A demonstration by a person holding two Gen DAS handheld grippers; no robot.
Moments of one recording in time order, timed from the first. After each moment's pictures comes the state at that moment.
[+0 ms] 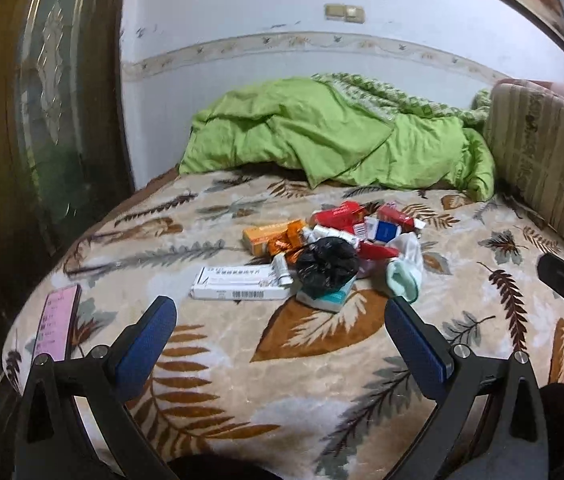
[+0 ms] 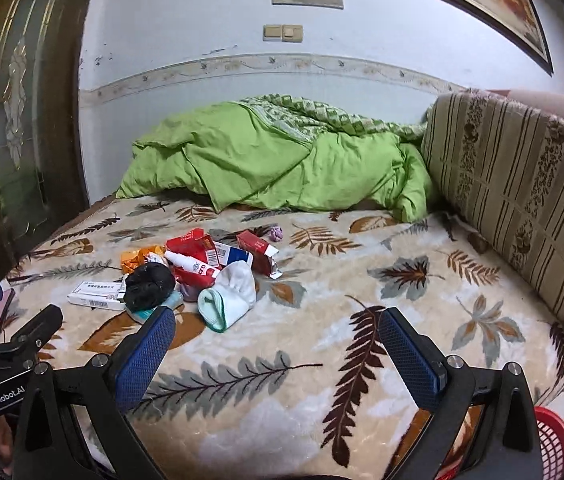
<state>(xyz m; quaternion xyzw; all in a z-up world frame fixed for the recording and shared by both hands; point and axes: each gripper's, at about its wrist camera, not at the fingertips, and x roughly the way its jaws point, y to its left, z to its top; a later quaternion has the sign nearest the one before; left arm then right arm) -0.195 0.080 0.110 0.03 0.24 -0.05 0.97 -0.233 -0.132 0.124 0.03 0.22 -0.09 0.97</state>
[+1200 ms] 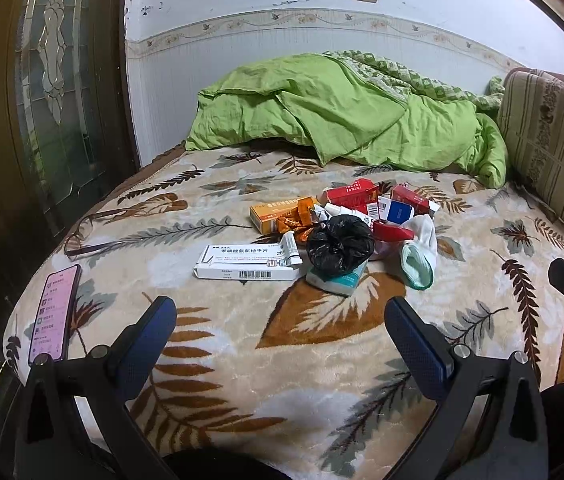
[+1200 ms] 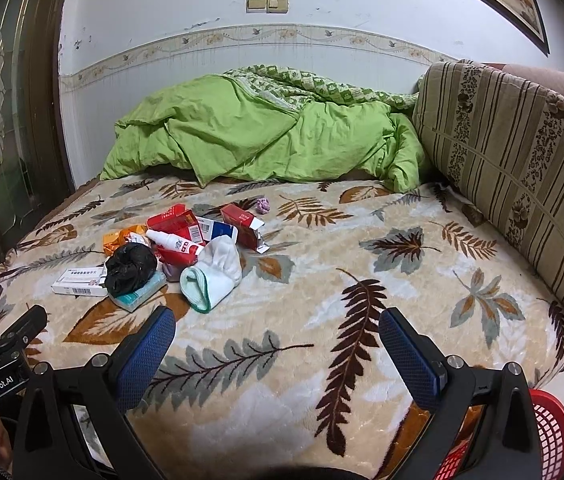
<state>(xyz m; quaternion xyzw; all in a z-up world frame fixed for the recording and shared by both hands) -0.184 0.079 0.103 0.03 0.27 -0.04 0.96 -0.220 -0.138 0.117 0.04 0.26 -0.11 0.96</state>
